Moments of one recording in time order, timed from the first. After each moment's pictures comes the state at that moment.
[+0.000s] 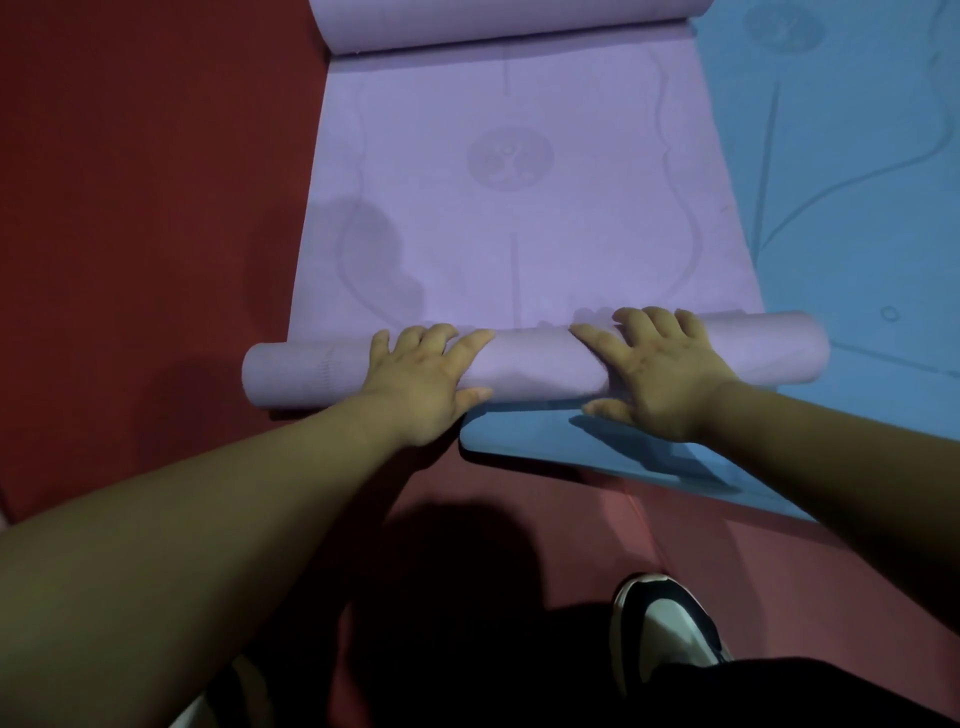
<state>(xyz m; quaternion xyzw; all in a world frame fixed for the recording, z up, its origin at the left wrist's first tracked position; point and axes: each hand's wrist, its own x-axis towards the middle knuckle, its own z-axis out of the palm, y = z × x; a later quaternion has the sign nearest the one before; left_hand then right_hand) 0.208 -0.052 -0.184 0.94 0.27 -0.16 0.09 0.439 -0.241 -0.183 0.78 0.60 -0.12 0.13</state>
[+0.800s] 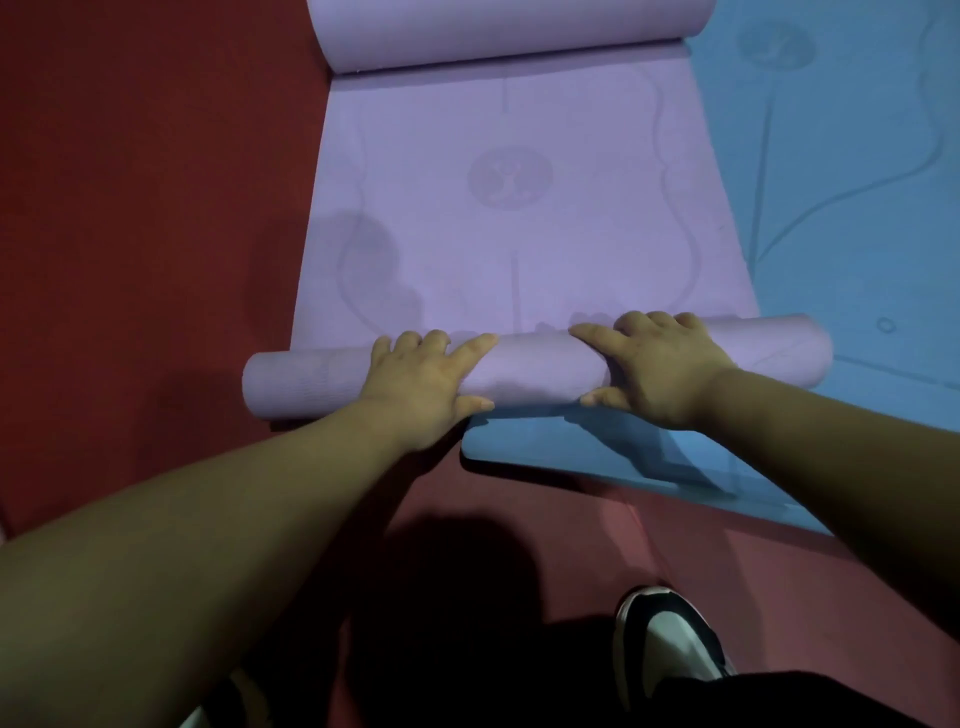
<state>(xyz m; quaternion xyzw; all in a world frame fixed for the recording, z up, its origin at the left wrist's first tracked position) 0.212 -0.044 -0.177 0.95 0.26 -0.16 0.06 0.448 -0.224 -0.165 0.78 0.59 -0.17 0.13</state>
